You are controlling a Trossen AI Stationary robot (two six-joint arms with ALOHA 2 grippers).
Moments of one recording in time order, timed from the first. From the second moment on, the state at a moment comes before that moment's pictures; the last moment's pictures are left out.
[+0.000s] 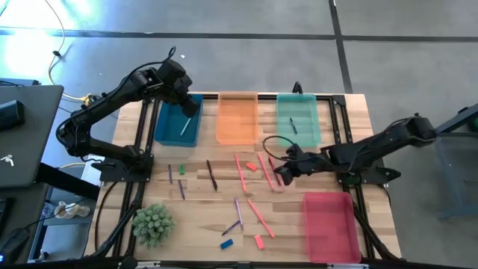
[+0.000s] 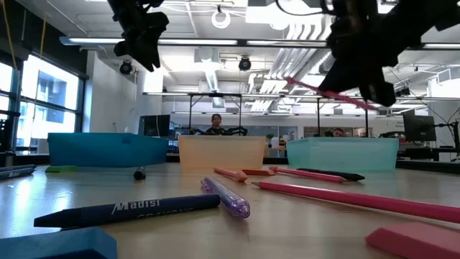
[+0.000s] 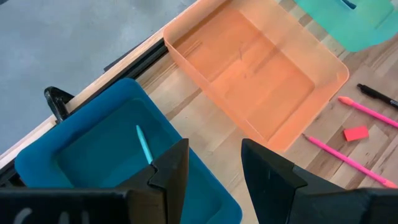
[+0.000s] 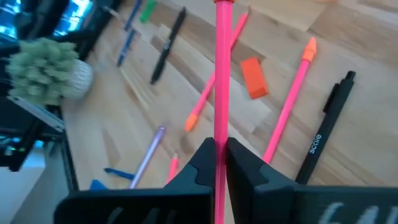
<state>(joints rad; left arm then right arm) 0.81 1.29 1.34 -1.04 0.01 -0.13 0.24 1.14 0.59 -0.13 0.22 1.05</state>
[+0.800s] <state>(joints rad) 0.81 1.29 1.34 -1.04 0.01 -0.15 0.55 0.81 0.59 -0.45 0.14 1.40</state>
